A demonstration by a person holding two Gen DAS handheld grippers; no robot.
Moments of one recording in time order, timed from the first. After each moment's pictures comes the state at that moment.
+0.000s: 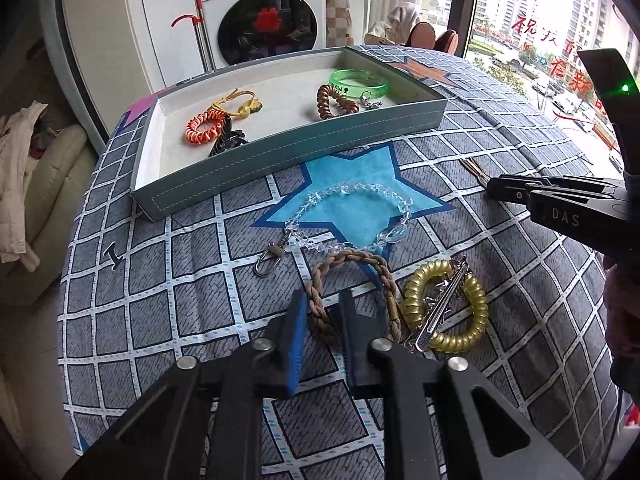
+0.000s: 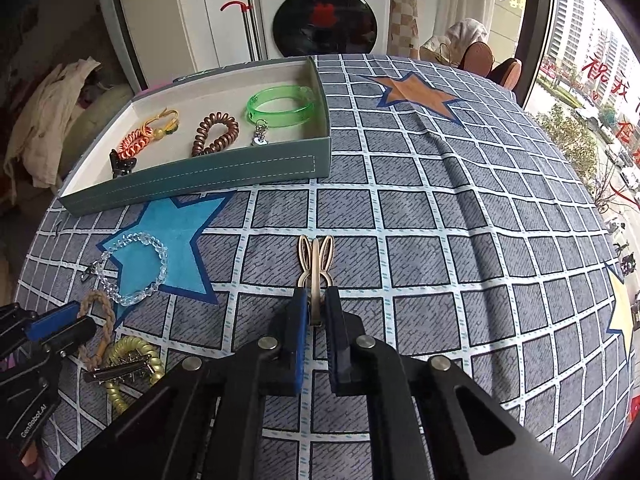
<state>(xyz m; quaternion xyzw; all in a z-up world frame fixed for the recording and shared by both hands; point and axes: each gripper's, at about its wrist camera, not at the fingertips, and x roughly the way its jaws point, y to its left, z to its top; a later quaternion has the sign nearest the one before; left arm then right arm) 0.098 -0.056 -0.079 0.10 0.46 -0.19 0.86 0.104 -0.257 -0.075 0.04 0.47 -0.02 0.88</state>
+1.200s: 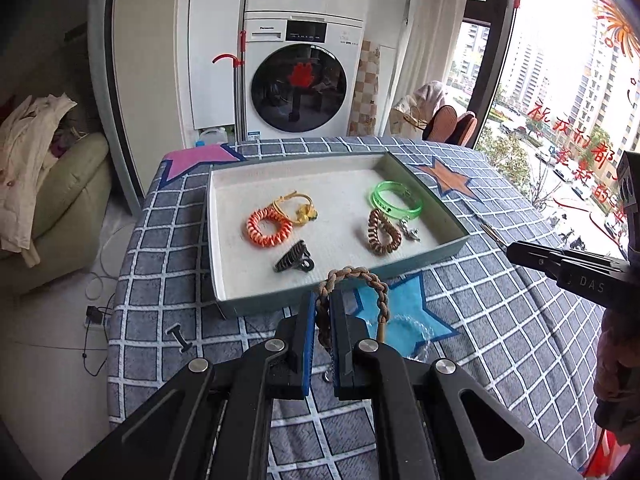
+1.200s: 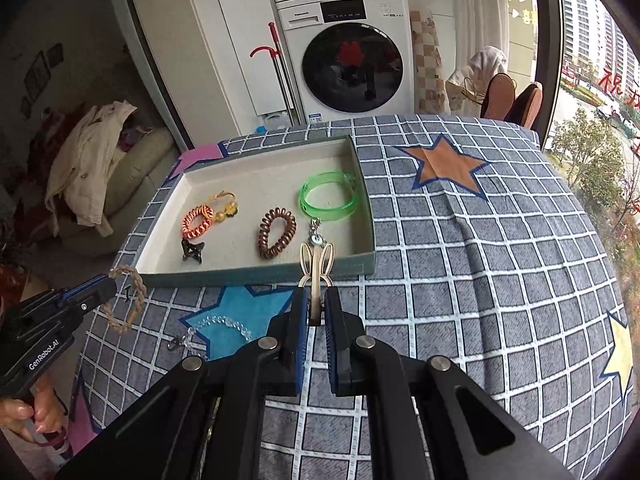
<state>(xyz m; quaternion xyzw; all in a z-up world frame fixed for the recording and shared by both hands) 0.145 -0.008 0.001 0.01 0.39 -0.18 0.90 0.124 -0.251 0.005 0.08 0.42 0.04 0.90</state>
